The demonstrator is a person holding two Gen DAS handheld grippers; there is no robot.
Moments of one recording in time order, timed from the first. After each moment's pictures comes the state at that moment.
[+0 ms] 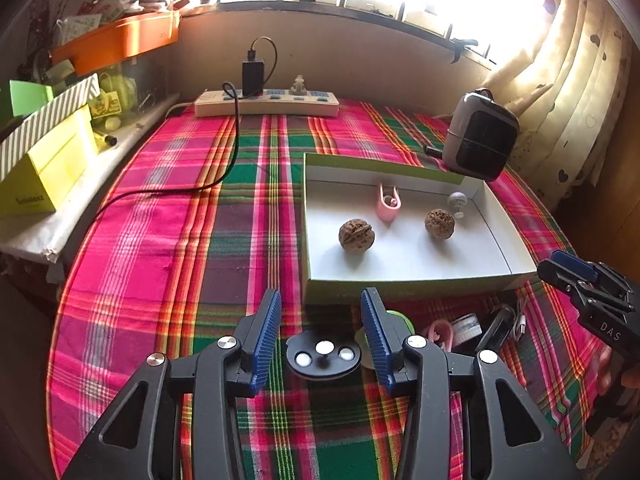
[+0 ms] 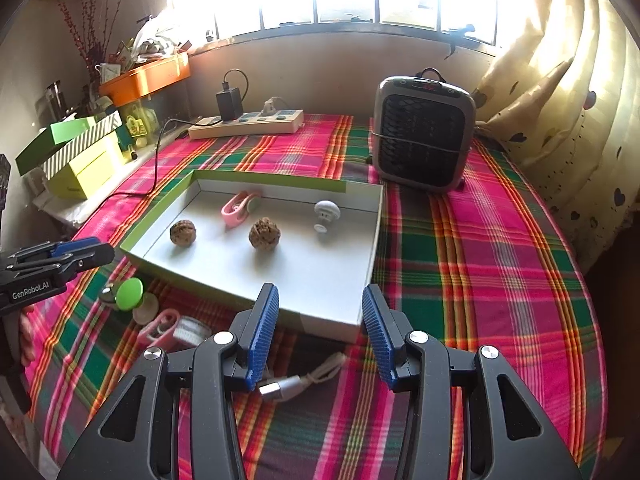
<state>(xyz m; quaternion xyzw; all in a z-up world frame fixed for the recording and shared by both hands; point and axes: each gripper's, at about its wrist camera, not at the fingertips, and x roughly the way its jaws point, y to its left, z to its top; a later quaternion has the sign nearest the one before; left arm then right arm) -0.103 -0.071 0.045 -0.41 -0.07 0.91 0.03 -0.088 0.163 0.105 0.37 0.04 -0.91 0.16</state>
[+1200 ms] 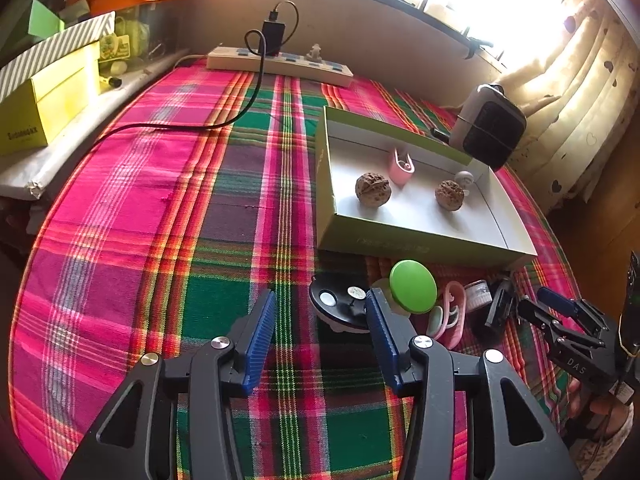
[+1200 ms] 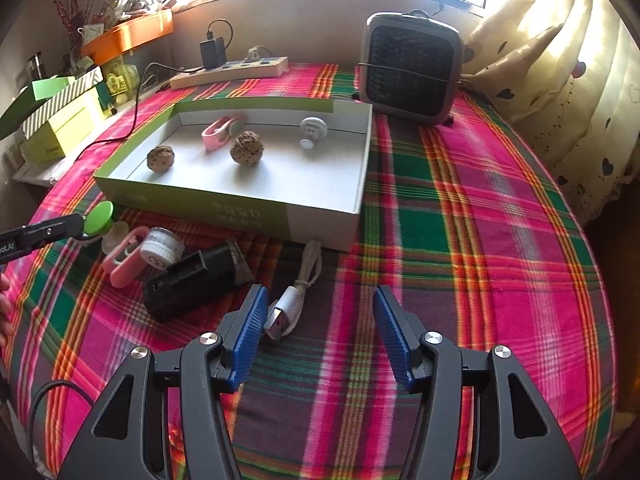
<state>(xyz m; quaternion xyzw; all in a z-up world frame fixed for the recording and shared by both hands) -0.090 -0.086 0.016 -0.44 -0.13 0.89 0.04 -0.065 0.167 0.063 0.43 0.07 -0.89 0.12</state>
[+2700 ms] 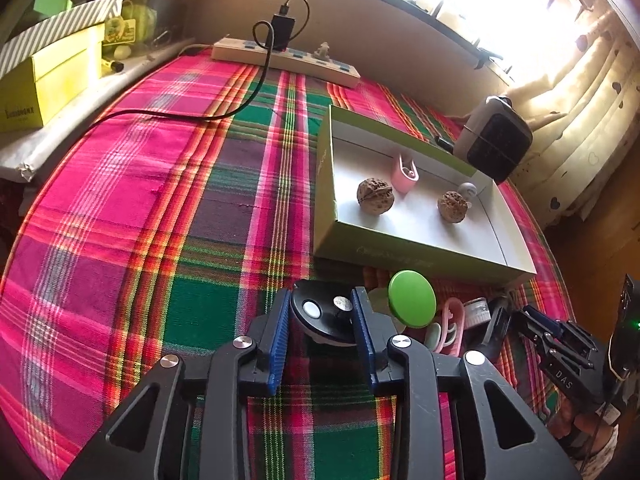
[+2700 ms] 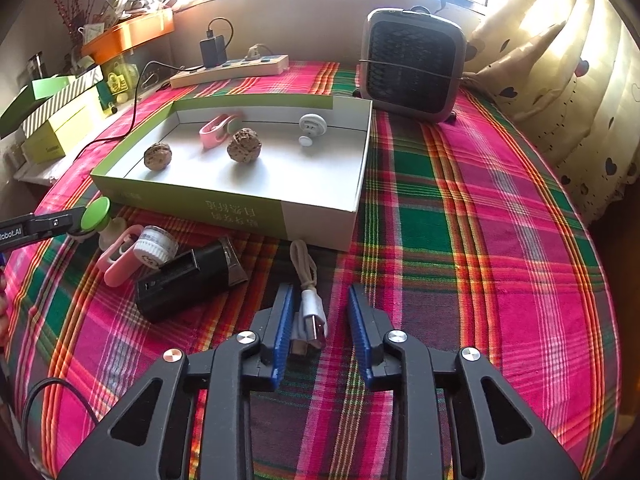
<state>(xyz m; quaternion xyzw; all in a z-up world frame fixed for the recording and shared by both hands) -0.100 -0.088 0.009 -0.43 -0.17 0.88 0.04 -0.069 0.165 0.057 0.43 0.07 -0.89 0.13</state>
